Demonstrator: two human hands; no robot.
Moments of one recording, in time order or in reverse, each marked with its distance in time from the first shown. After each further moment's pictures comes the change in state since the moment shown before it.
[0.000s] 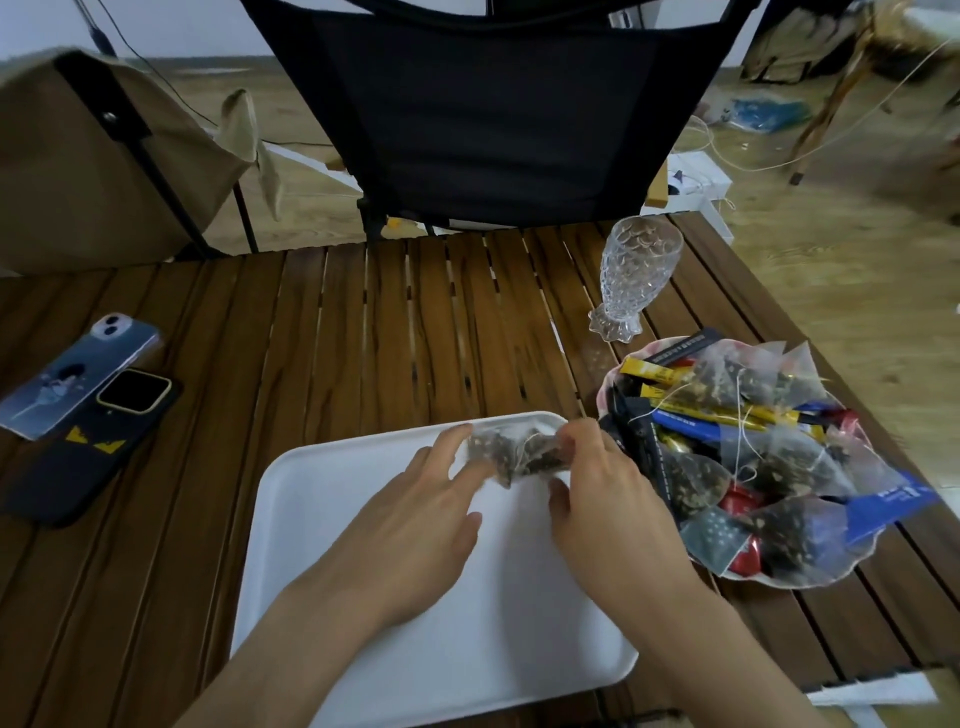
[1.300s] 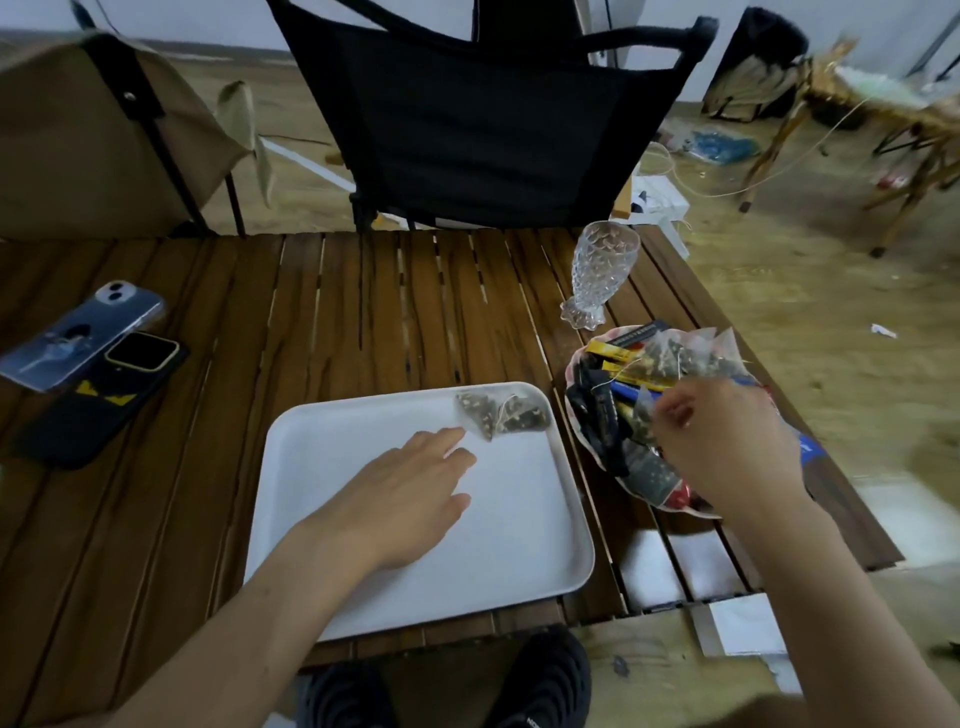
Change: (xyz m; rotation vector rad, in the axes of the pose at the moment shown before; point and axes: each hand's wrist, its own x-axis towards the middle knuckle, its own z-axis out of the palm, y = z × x) left_hand -0.029 0.006 -0.005 0.129 -0.159 0.054; right_hand -0.015 0.051 -0.083 -0.326 0.226 0.167
